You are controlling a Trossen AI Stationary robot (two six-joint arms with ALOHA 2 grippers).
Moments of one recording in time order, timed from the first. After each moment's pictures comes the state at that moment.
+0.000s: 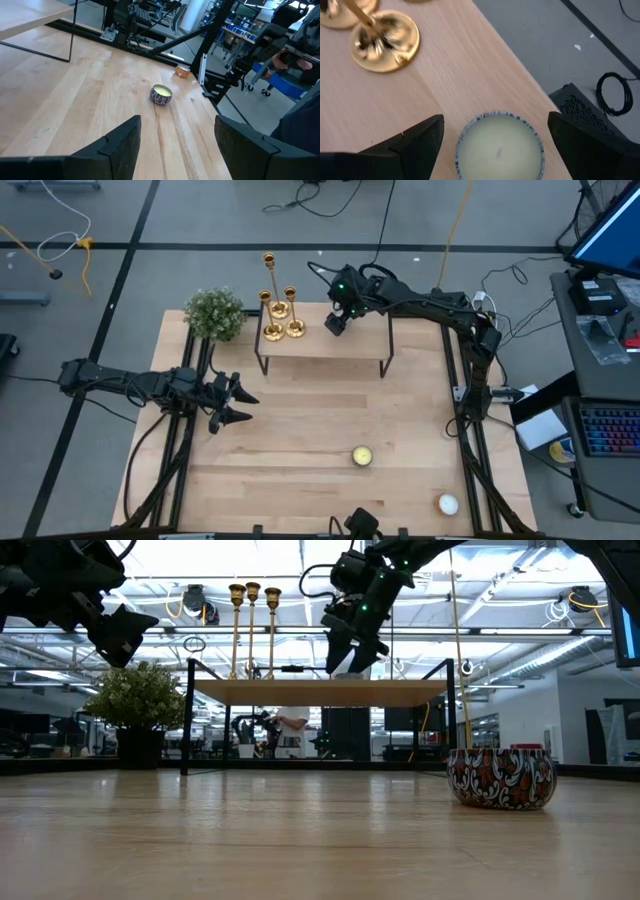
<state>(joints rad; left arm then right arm) -0.10 0.40 0.16 0.11 0.14 -0.37 -0.51 1.90 1.78 -0.79 0.07 0.09</state>
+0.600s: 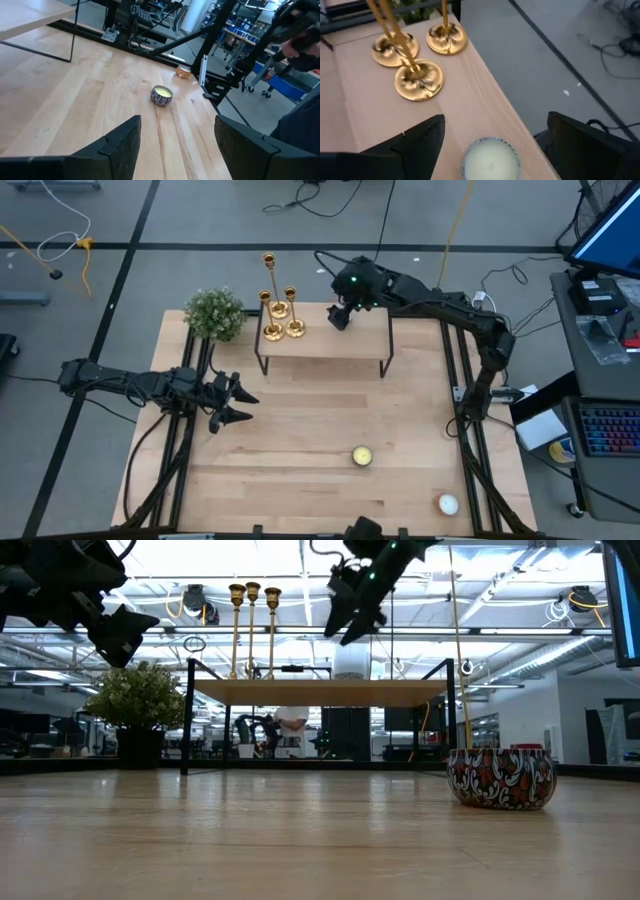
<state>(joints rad) -0.10 0.40 0.16 0.11 0.13 -0.38 -0.48 1.79 1.78 -0.70 0.08 -0.04</state>
